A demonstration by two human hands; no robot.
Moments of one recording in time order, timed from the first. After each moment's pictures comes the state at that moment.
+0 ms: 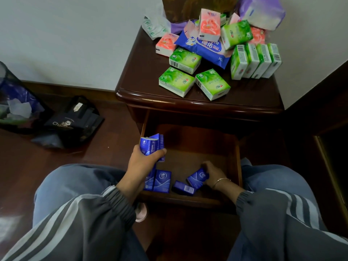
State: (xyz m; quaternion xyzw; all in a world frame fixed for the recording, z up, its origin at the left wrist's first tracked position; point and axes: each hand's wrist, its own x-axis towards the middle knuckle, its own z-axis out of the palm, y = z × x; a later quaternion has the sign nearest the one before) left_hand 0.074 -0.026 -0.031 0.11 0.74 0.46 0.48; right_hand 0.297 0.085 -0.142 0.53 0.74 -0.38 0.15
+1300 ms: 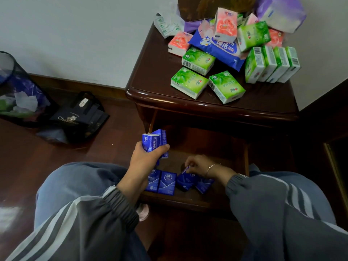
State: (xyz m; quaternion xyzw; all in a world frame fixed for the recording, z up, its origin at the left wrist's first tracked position) left_hand 0.063 -0.024 -0.015 0.08 0.73 0.47 0.49; right_hand 0.223 0.104 -0.113 0.37 0.82 -0.39 0.18
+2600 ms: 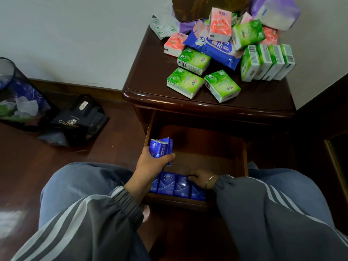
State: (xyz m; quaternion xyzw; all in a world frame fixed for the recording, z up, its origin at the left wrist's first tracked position) left_hand 0.078 -0.021 -0.022 0.13 0.74 0.44 0.49; right_hand 0.245 0.080 -0.135 0.36 0.81 -0.40 0.24
